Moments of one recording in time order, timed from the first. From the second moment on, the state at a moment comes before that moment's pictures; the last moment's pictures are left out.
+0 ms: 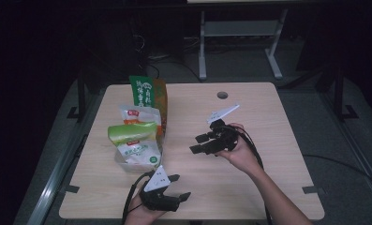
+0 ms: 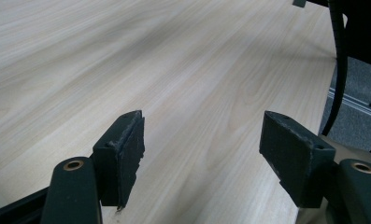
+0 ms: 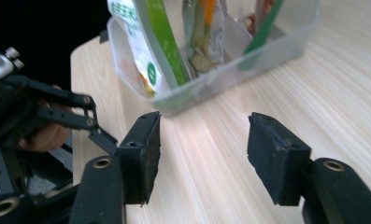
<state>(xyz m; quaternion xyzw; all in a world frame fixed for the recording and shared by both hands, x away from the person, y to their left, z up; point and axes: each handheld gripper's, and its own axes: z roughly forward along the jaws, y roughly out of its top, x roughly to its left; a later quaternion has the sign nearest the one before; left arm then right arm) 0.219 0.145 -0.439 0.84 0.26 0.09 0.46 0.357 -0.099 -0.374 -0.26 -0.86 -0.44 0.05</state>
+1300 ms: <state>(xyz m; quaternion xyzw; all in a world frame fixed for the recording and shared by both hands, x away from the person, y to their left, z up) 0.243 0.131 -0.434 0.84 0.26 0.12 0.46 0.347 -0.192 -0.391 -0.34 -0.83 -0.44 0.03</state>
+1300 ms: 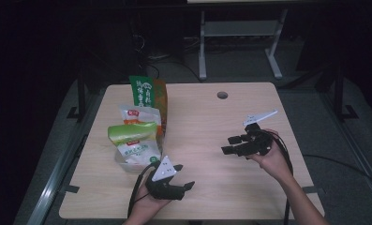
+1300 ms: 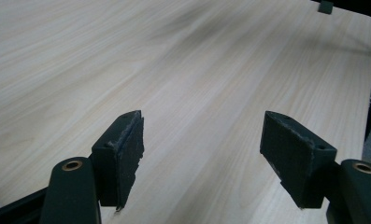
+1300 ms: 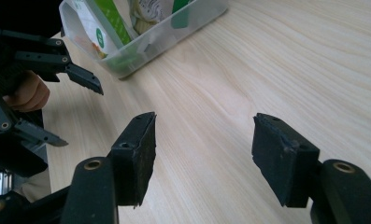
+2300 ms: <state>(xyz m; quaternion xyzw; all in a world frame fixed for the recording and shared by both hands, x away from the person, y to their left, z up) 0.244 0.134 -0.440 0.84 0.26 0.13 0.45 0.317 -0.257 -0.428 -0.40 -0.80 -0.45 0.04</state>
